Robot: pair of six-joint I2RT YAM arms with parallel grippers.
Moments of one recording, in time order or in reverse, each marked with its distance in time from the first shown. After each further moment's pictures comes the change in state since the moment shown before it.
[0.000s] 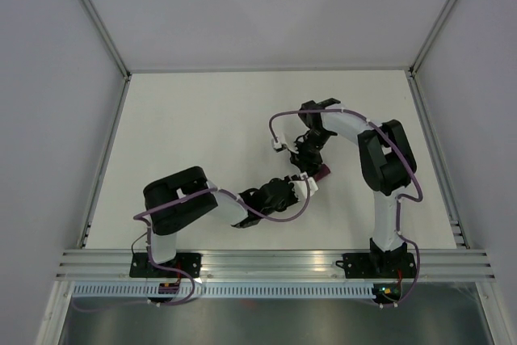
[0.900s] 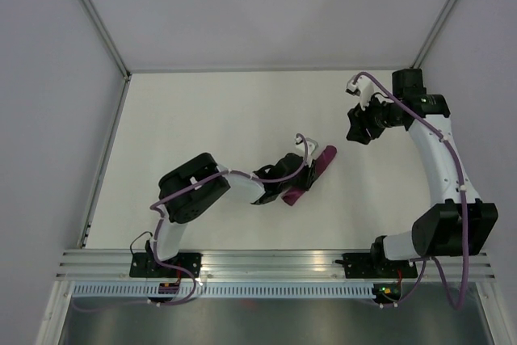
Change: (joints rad) left arm 0.107 0.139 0.299 -0.198 0.104 -0.667; right arm -0.437 -0.623 -0.052 0.120 -0.032 0.491
